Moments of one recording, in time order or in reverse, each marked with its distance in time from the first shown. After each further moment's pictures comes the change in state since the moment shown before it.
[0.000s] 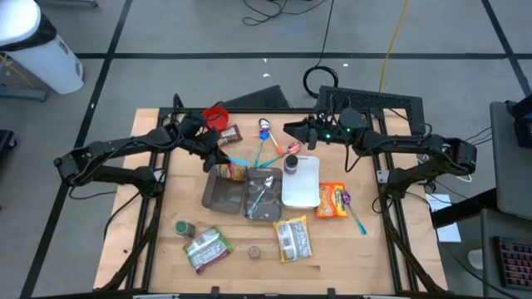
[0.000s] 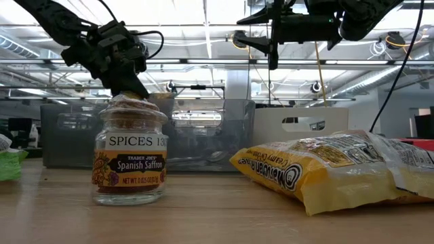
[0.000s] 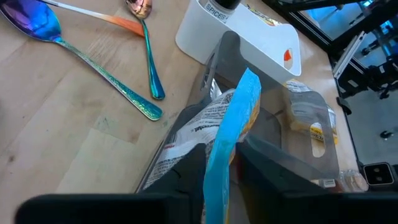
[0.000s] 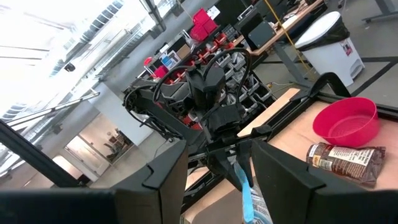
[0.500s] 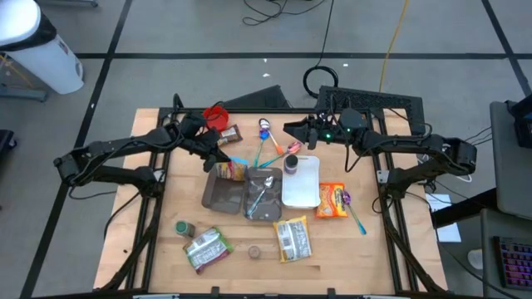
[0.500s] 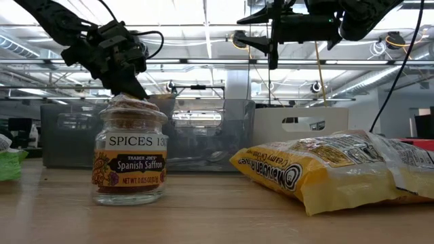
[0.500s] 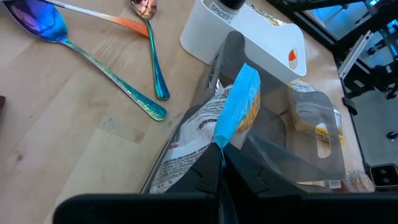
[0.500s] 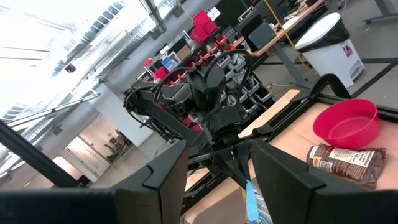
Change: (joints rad) left arm 0.000 0.000 0.000 0.000 -0.017 0.006; right arm 0.000 0.000 0.000 0.005 0.004 0.000
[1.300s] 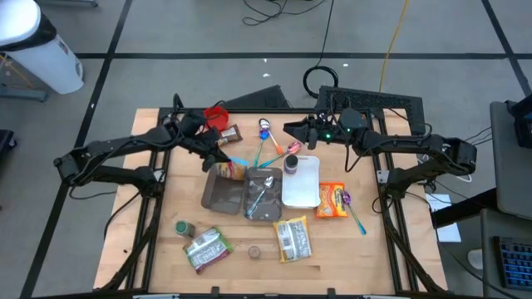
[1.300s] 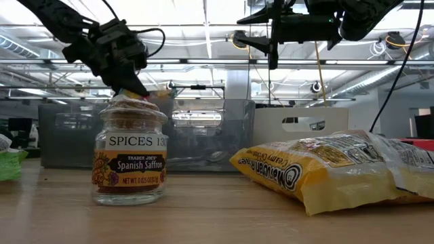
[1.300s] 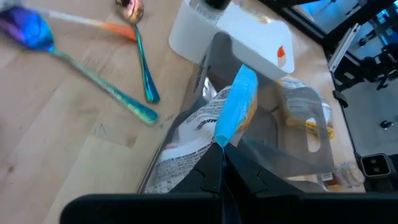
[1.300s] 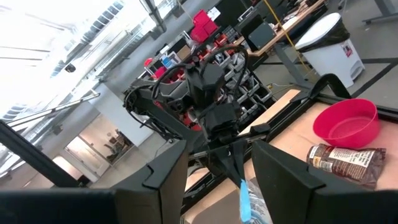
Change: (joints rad) left arm 0.000 0.000 0.026 -0.048 0.030 0.047; right arm -0.001 0.000 0.000 0.000 0.001 0.000
